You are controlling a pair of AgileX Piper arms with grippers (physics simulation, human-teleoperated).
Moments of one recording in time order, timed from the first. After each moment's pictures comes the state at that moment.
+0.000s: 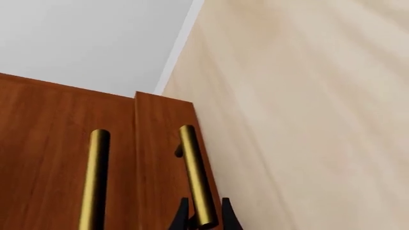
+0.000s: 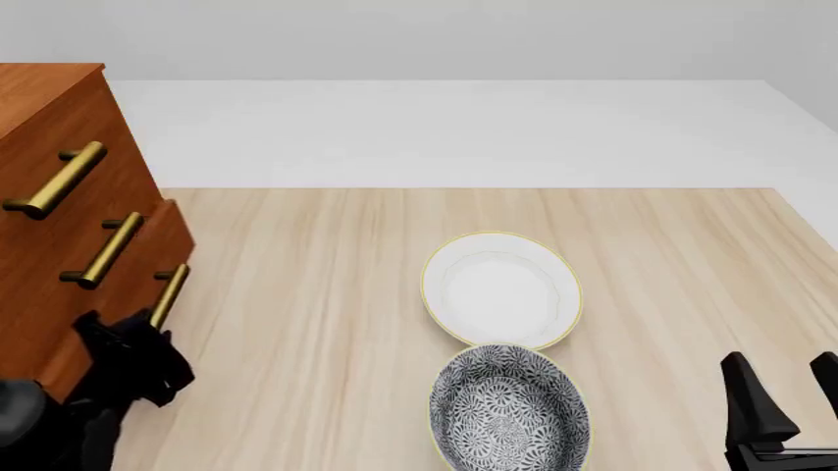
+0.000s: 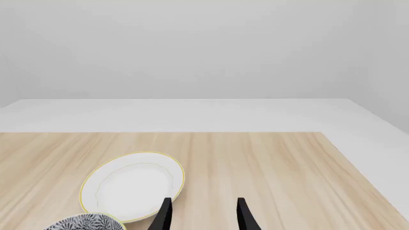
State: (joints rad) left arm 0.18 1.89 -0.24 -1.22 1.16; right arm 0.00 0.01 0.00 -0.01 0.00
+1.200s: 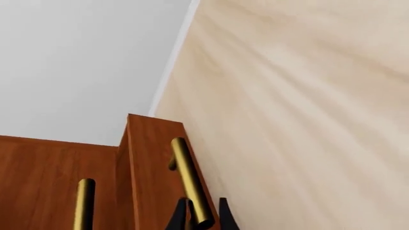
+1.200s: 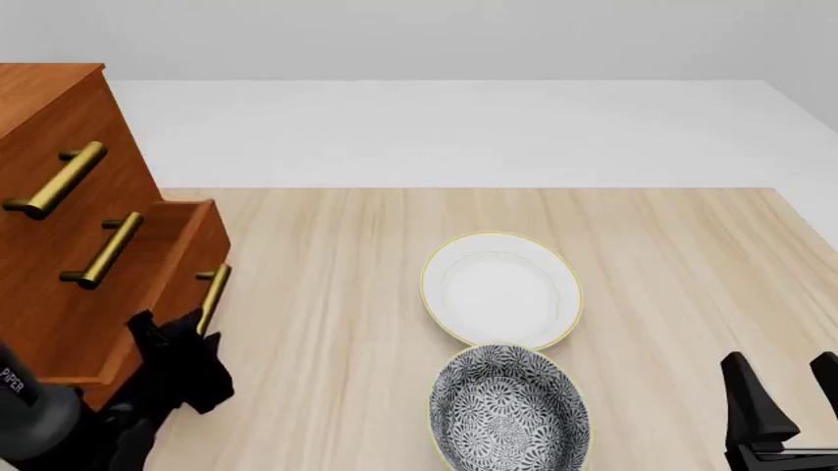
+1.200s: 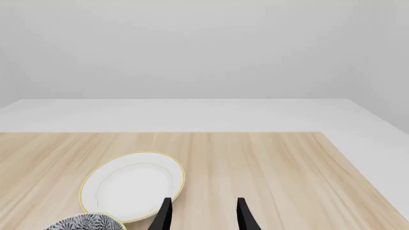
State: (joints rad) left arm -0.05 1.86 -0.21 -1.22 1.13; right arm 0.00 0.01 0.00 -0.01 0.00
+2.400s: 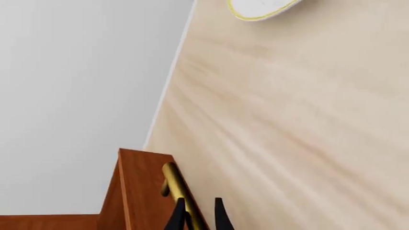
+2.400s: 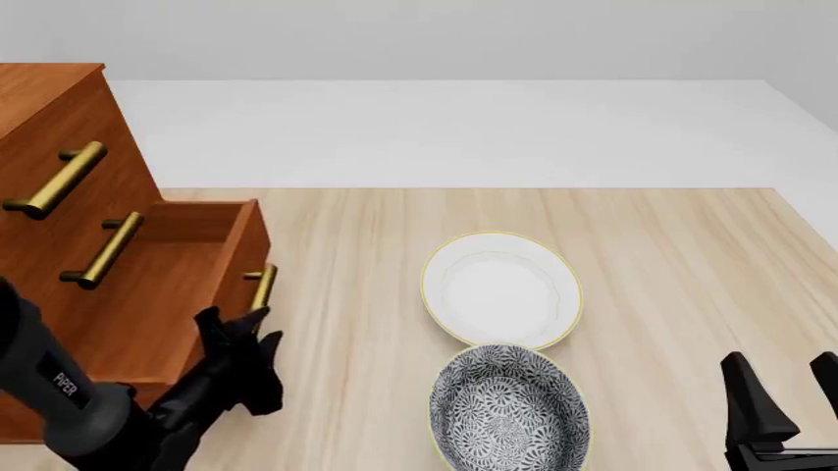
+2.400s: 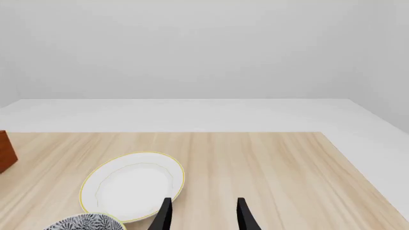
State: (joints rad) left arm -0.29 1.89 -0.25 -1.22 1.10; right arm 0.00 0.01 0.00 -0.01 0.00
